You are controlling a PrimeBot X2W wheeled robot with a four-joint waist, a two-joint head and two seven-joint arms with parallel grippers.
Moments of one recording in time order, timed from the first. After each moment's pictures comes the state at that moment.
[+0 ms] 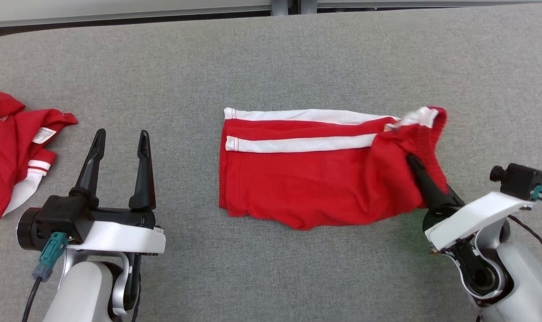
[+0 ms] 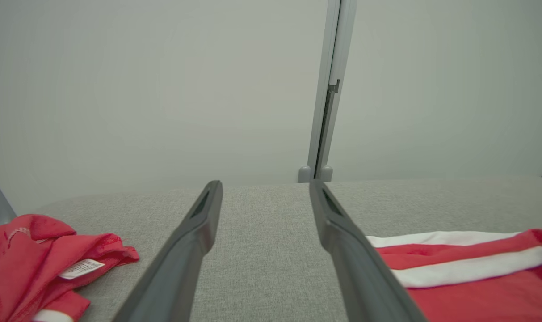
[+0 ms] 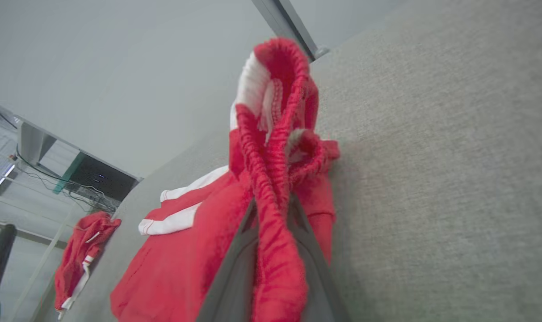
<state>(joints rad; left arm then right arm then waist) -0.23 0.19 -0.18 0.06 -0.31 0.10 -0.24 -0.34 -0.30 0.36 0.29 0.97 0.13 0.04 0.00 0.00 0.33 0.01</state>
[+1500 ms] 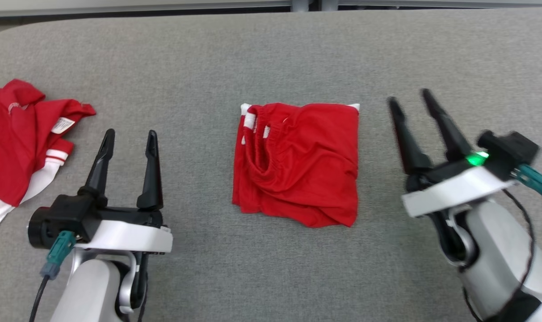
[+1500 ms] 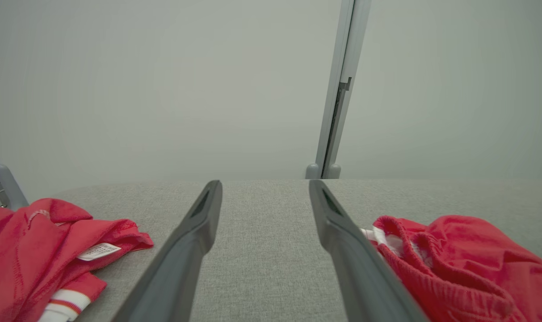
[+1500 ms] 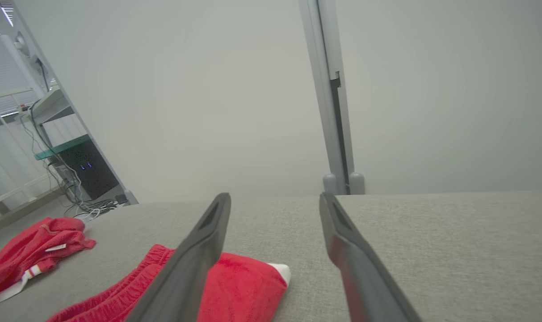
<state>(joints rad) -0.25 0.16 -0.19 0.10 -0.31 0.09 -0.26 -0.53 -0.24 0.43 0.35 0.56 0.13 -0.26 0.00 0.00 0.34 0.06</state>
